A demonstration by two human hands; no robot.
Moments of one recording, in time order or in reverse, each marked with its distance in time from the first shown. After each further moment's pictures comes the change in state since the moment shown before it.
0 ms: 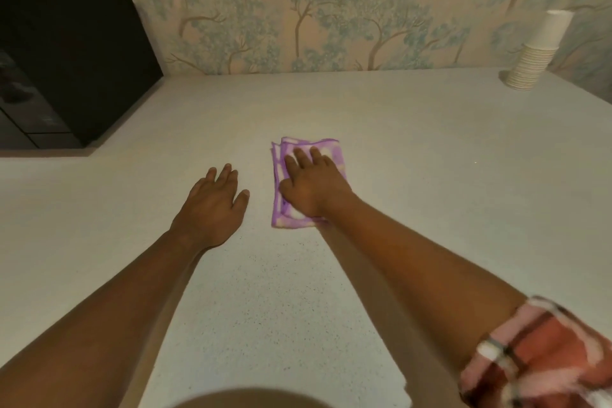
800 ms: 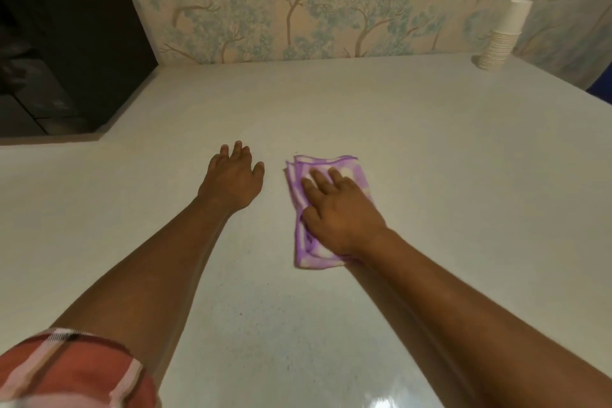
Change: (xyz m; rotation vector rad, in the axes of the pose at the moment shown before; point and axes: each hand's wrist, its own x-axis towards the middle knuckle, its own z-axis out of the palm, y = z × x) left_hand 0.001 0.003 -0.003 0.016 -0.029 0.026; right_hand -0.136 -0.052 0.007 -0.013 0.017 0.042
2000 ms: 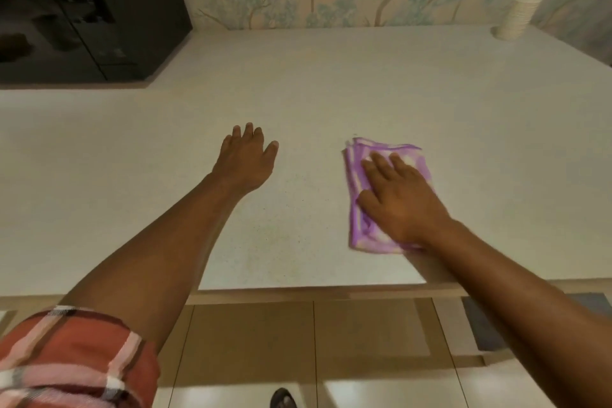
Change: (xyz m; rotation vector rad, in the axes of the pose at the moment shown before) left_hand -0.120 0.003 -0.005 -0.067 0.018 -0.031; right_hand -0.137 0.003 0.001 0.031 0.005 0.113
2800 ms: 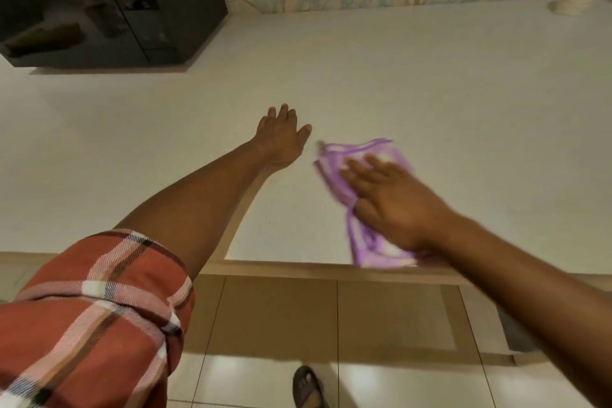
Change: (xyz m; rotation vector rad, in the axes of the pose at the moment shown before) left_hand 0.006 0.003 -0.016 0.066 -0.163 0.006; right_hand -0.004 -0.041 0.005 -0.093 -0.108 -0.362
